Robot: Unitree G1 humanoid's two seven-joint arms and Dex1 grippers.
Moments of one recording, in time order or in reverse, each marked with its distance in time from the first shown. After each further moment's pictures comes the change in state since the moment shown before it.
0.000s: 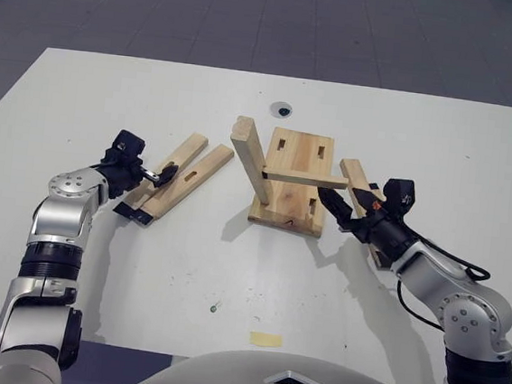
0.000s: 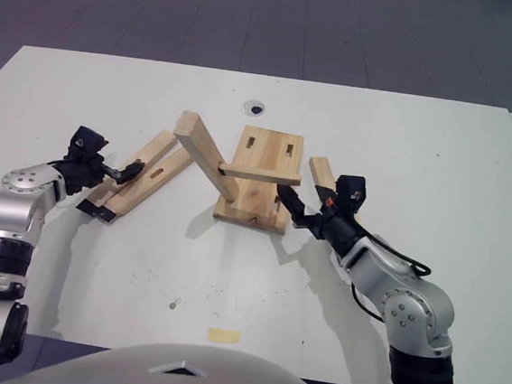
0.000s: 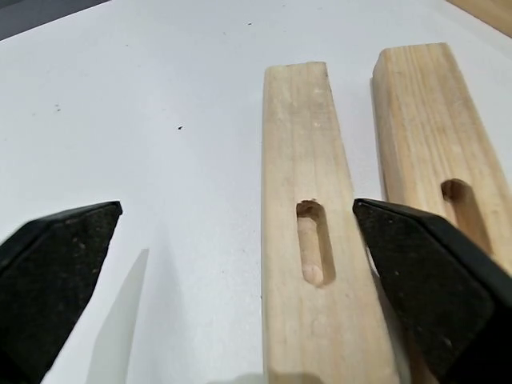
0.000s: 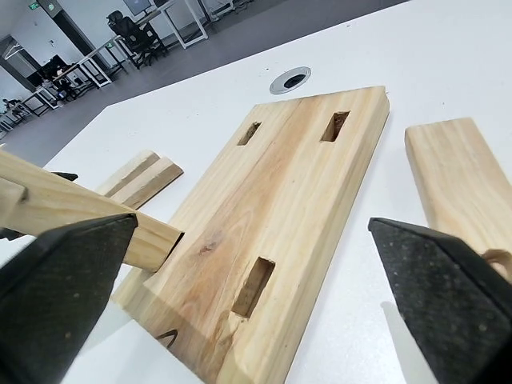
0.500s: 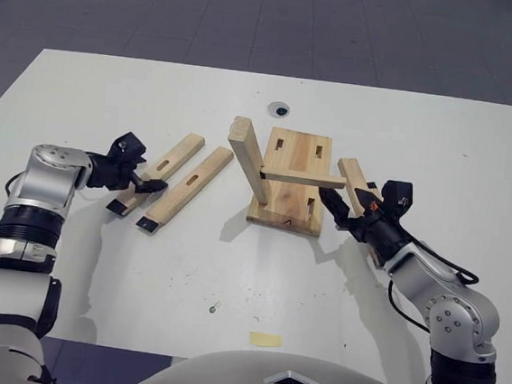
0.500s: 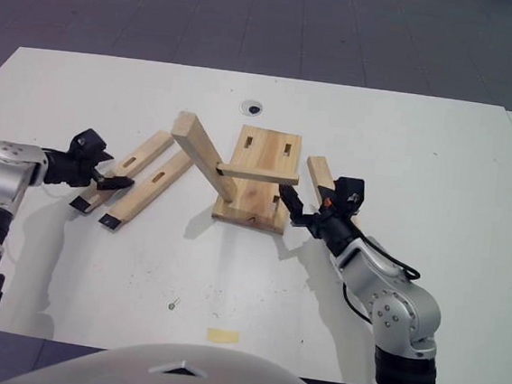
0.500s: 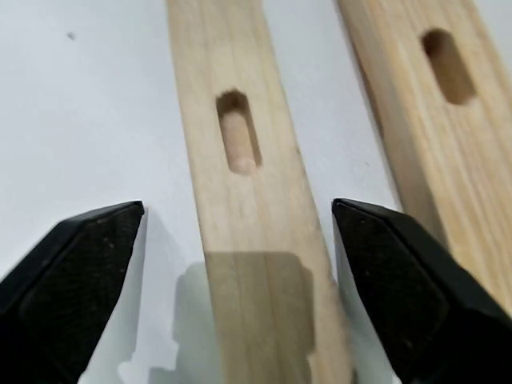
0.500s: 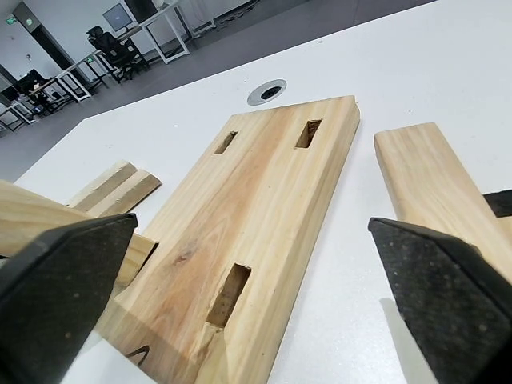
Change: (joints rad) left arm -0.070 0.188 -0.130 0.043 0.043 0.228 -0.399; right arm 0.021 0.105 -0.009 0.001 -0.113 -0.003 -0.026
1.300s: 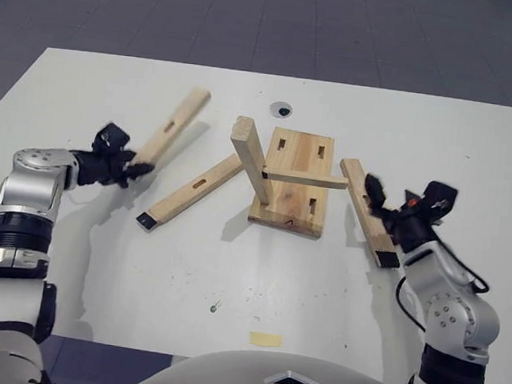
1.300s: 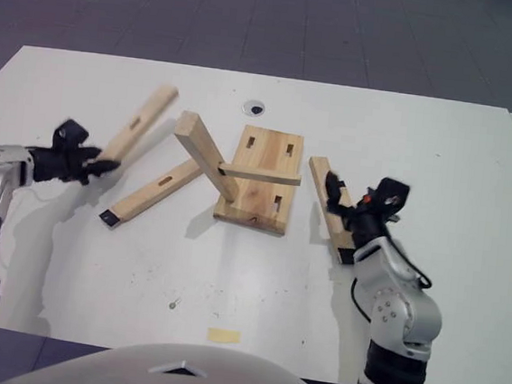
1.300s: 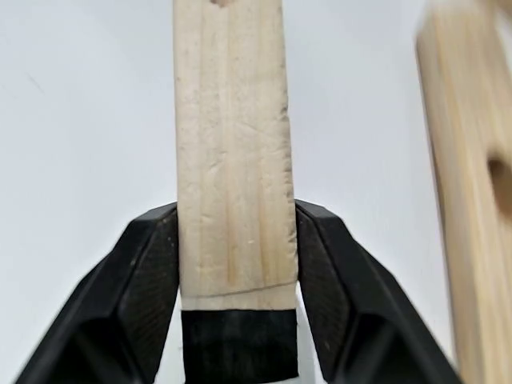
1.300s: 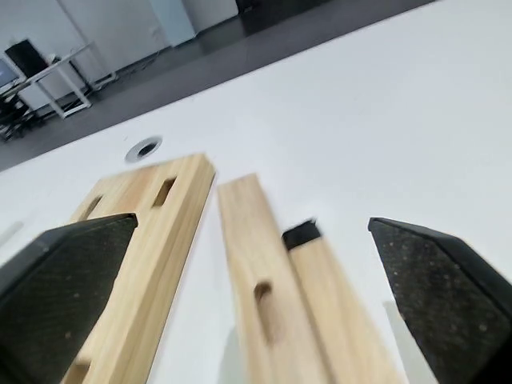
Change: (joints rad) left arm -0.044 -0.145 0.247 -0.064 -0.143 -0.111 0.309; right arm -0.132 0.117 -0.265 0.087 -0.142 -0.136 -0.088
